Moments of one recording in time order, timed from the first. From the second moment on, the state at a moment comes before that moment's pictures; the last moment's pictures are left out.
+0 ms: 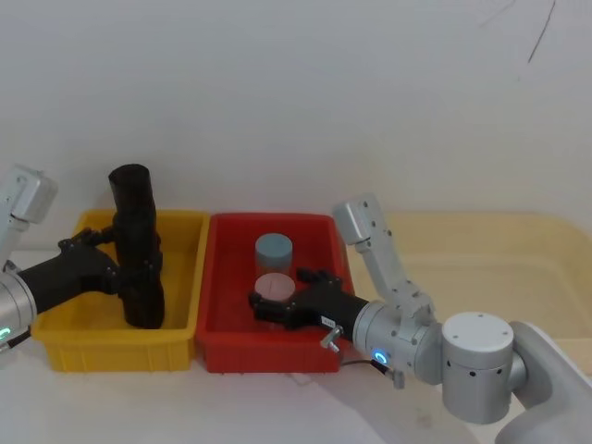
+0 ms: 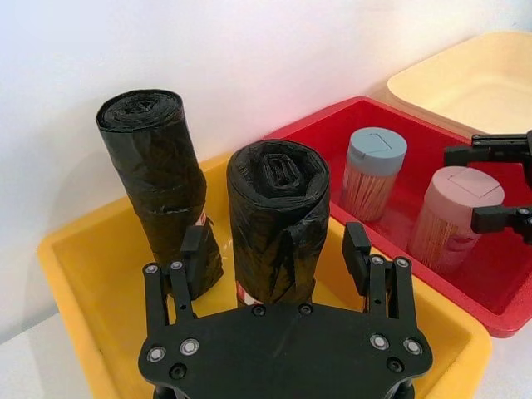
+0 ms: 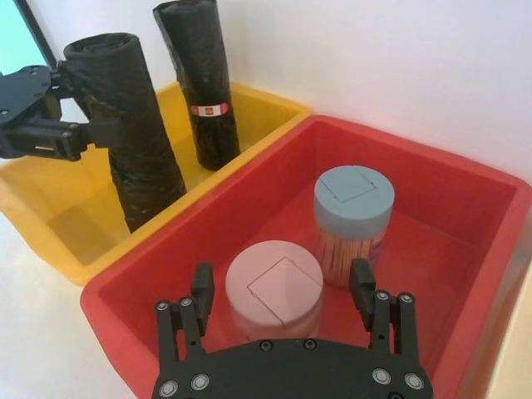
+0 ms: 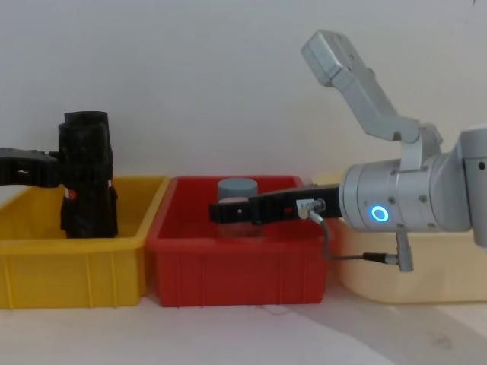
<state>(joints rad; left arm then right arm) -0.46 0.54 0.32 -1.33 -0.51 0.15 -0.54 0.56 0.17 -0.55 -1.25 0.34 0.33 0.37</state>
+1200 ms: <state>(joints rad) -0.46 0.54 0.32 -1.33 -0.51 0.15 -0.55 0.57 0.18 -0.55 -1.23 0.33 0.34 0.40</state>
